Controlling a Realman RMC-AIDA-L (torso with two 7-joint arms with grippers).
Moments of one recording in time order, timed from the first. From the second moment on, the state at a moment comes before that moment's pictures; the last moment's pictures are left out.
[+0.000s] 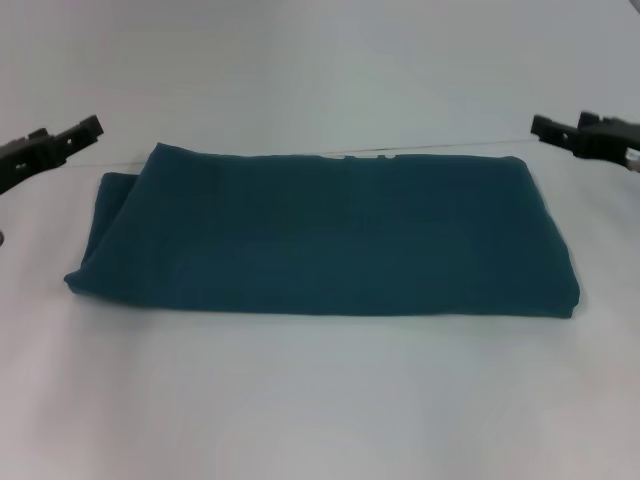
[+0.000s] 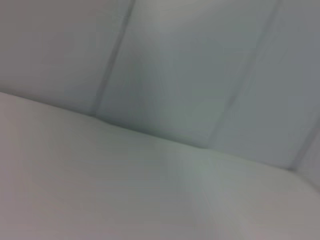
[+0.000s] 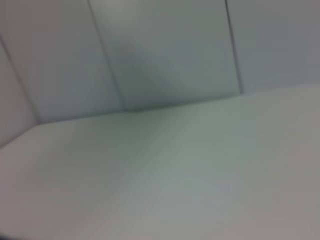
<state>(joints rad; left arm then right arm) -0.67 -2.10 0.43 0.63 1.88 0.91 -1.67 0.65 1.98 -0.52 -0.48 -1.81 -0.87 1.50</state>
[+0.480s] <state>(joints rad) -0.51 -2.11 0.49 0.76 1.92 1.13 -1.81 0.47 1.91 -0.58 -0.68 -1.94 -1.30 1.93</state>
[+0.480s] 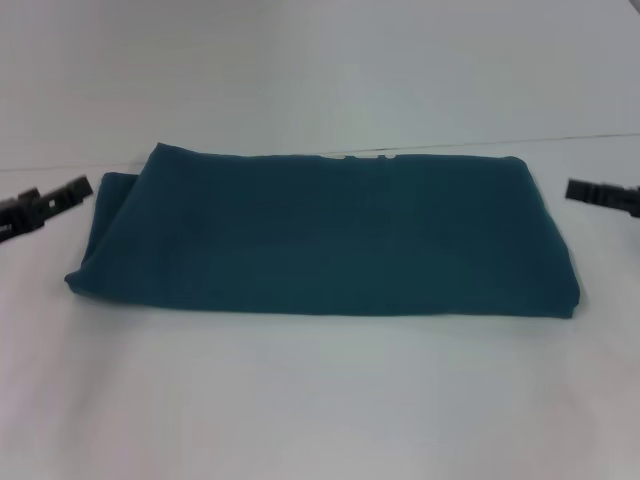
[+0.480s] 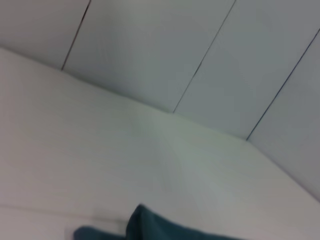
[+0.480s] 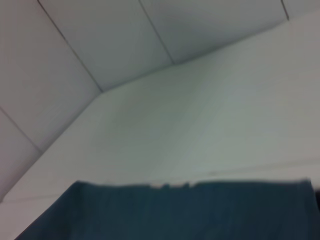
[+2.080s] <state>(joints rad) -0.51 -2.14 0.66 0.75 2.15 0.92 -1.80 0.49 1.90 -0.57 -0.69 -2.21 -1.39 2.20</state>
